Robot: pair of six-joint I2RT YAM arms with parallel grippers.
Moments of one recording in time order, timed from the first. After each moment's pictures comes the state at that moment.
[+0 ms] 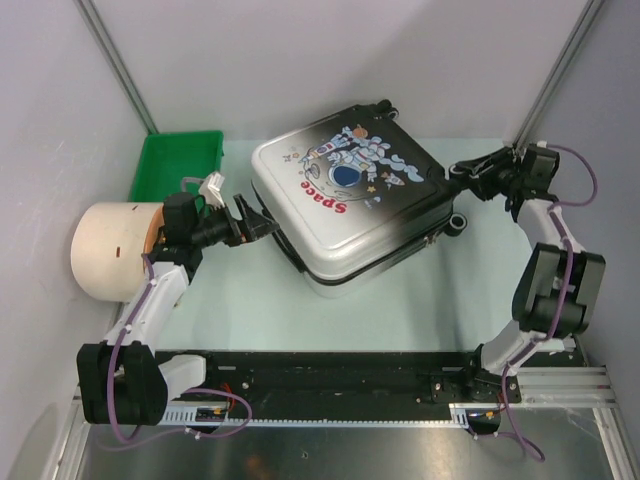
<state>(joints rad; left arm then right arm) -0.02 1.14 0.77 -0.09 0.76 -0.50 -0.24 1.71 1.25 -0.01 -0.54 0.95</state>
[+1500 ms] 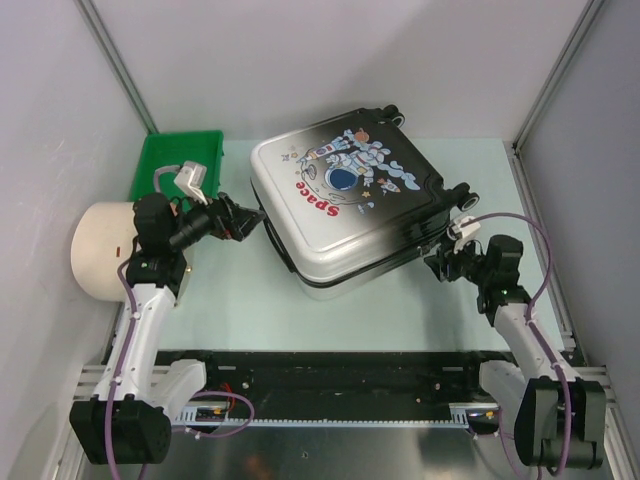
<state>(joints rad) 0.02 0.93 0.84 -0.12 0.72 -0.29 -0.06 0.92 0.41 0.04 -0.67 -0.25</state>
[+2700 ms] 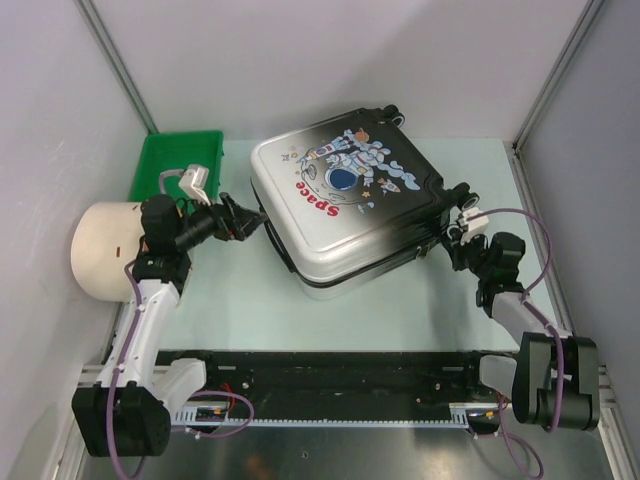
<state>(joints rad) 0.02 0.97 0.80 -0.07 0.72 -0.36 -0.09 1.12 0.36 0.40 -0.49 -0.26</state>
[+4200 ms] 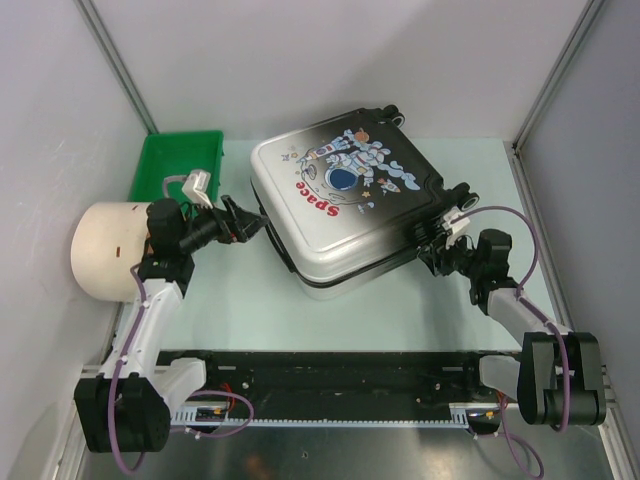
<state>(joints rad) 0.02 0.99 0.74 -0.01 0.71 -0.42 -0.01 1.15 0.41 0.29 -0.62 -0.29</state>
